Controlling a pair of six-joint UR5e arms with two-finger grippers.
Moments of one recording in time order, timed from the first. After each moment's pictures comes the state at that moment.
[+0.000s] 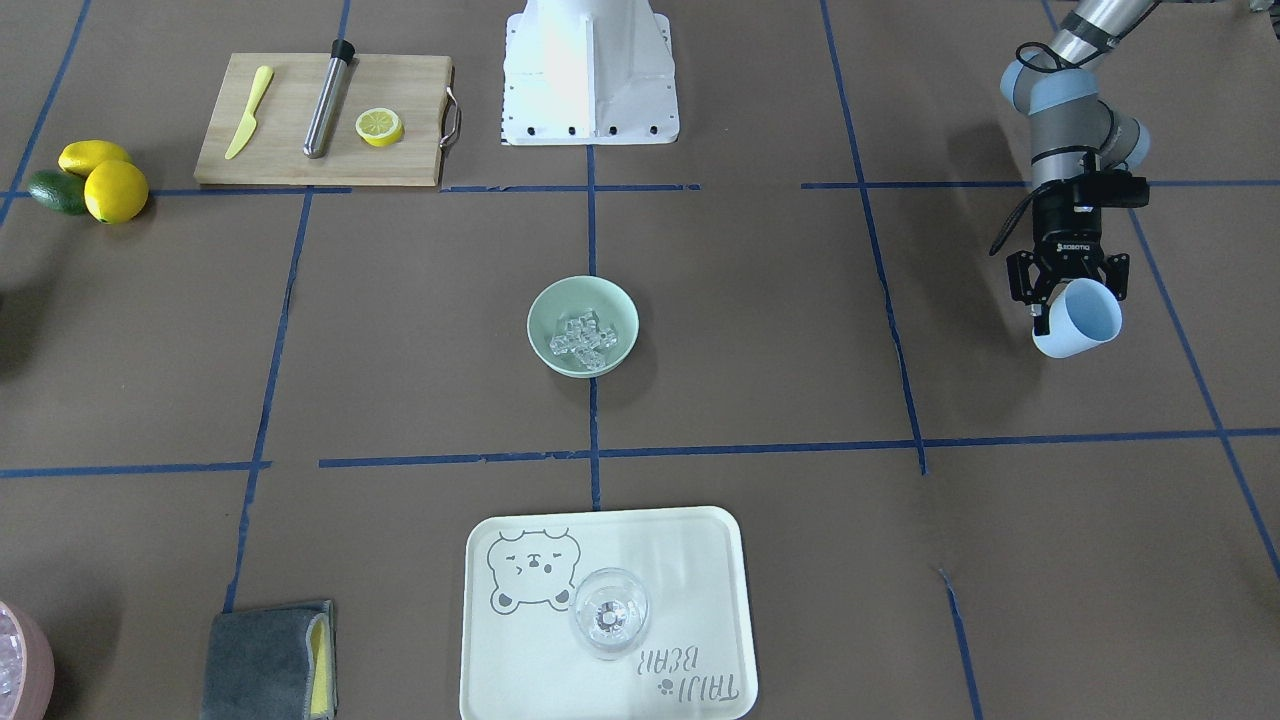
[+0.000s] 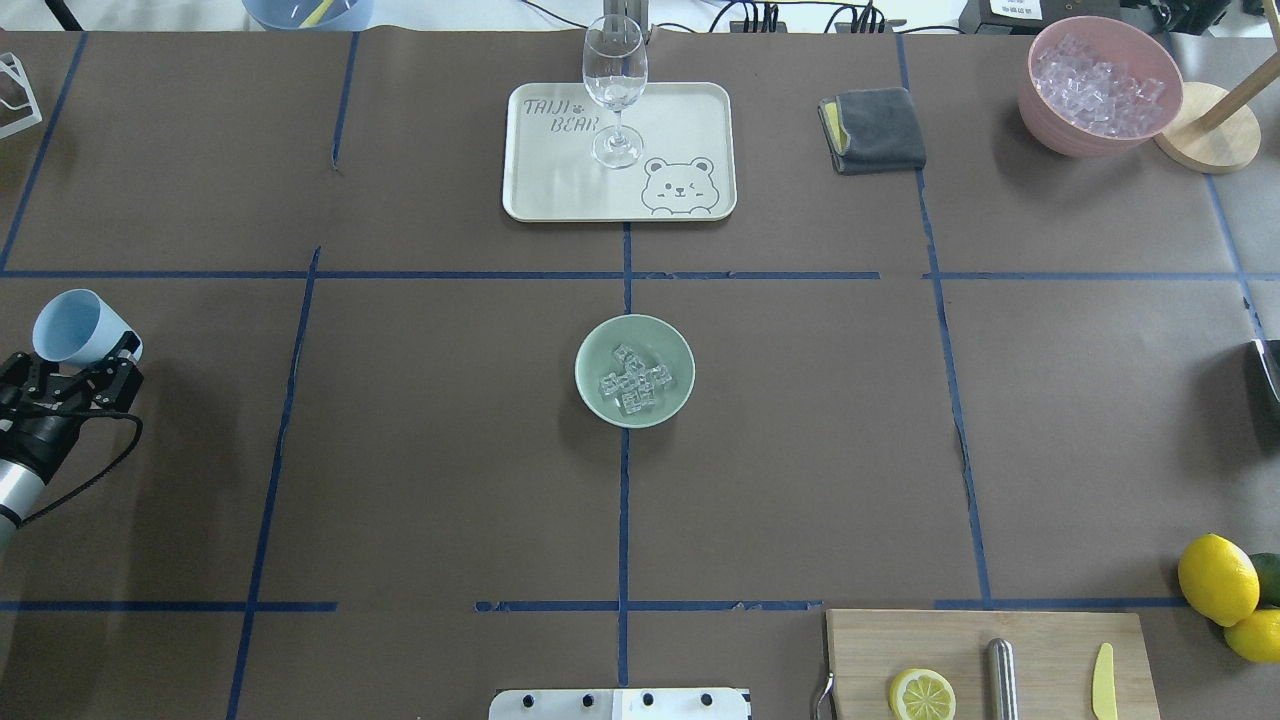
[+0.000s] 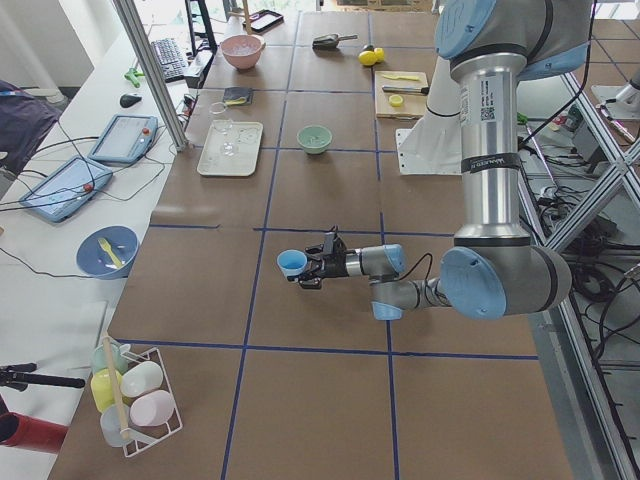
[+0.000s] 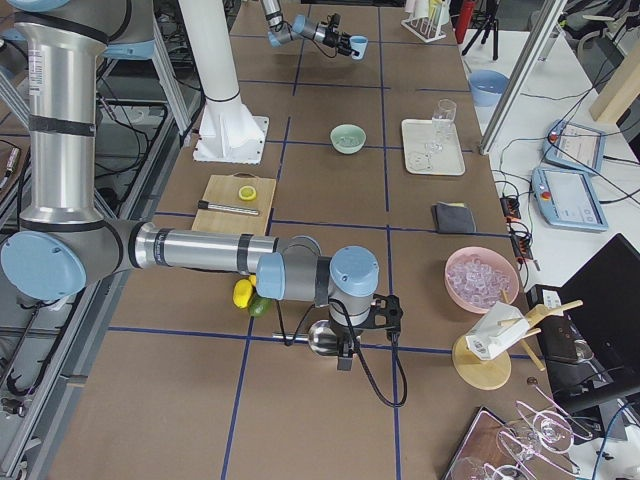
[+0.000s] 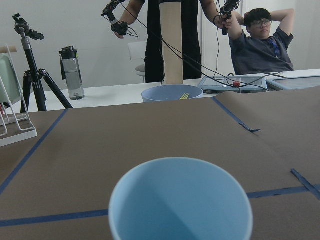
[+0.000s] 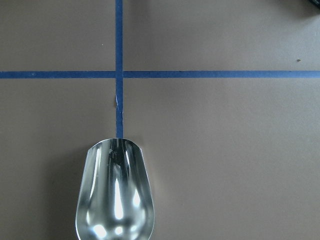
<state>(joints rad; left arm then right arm) -0.37 -1.43 -1.34 -3.21 -0.65 -1.01 1.60 -1.66 1.64 -1.56 2.29 -0.01</state>
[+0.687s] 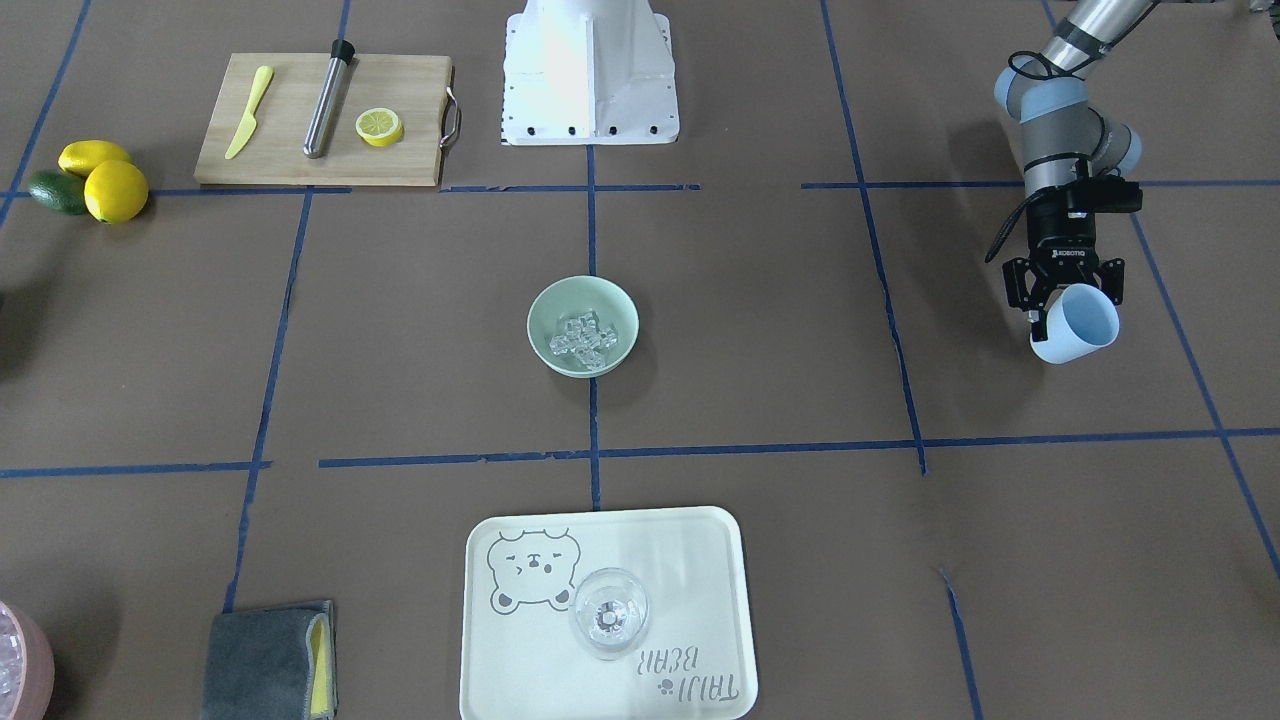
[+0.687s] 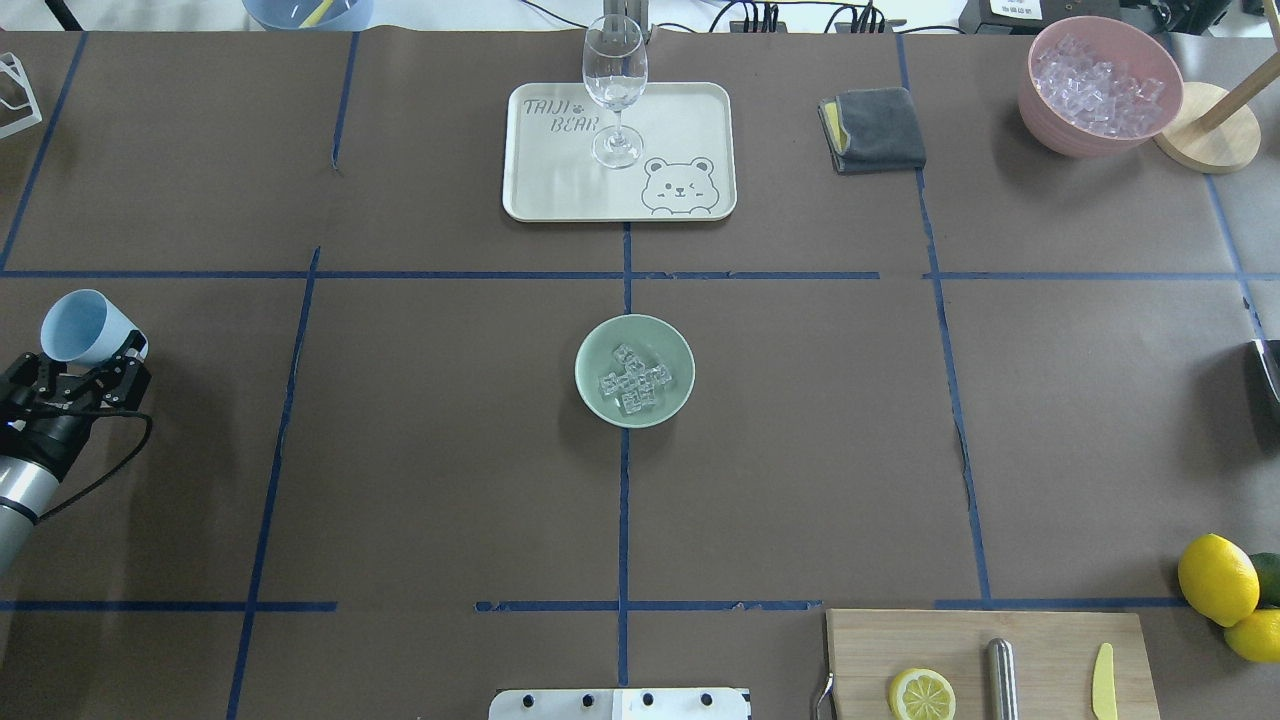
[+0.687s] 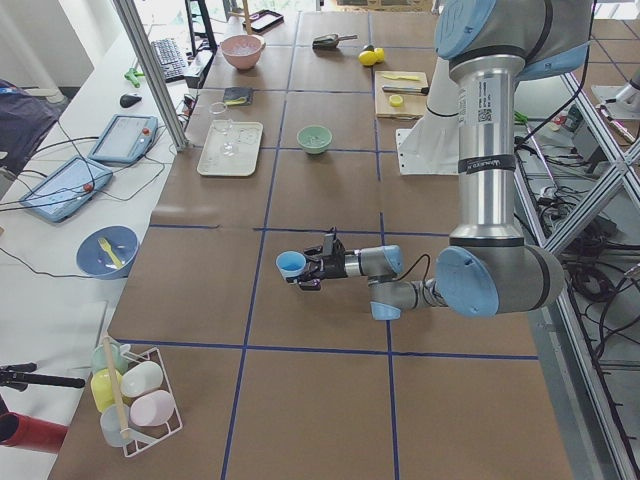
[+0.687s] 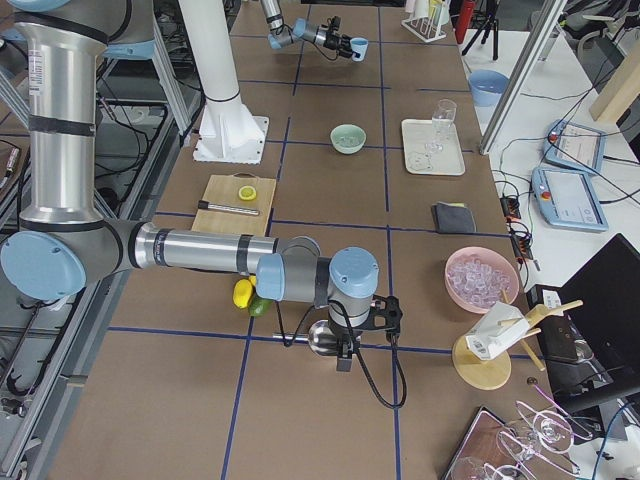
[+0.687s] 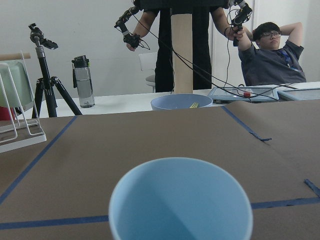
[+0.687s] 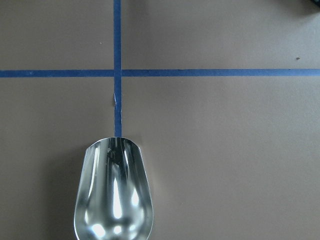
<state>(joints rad) -0.36 -1.45 -1.30 -3.20 -0.63 -1.02 1.60 -1.66 1.63 -1.56 2.29 -0.01</state>
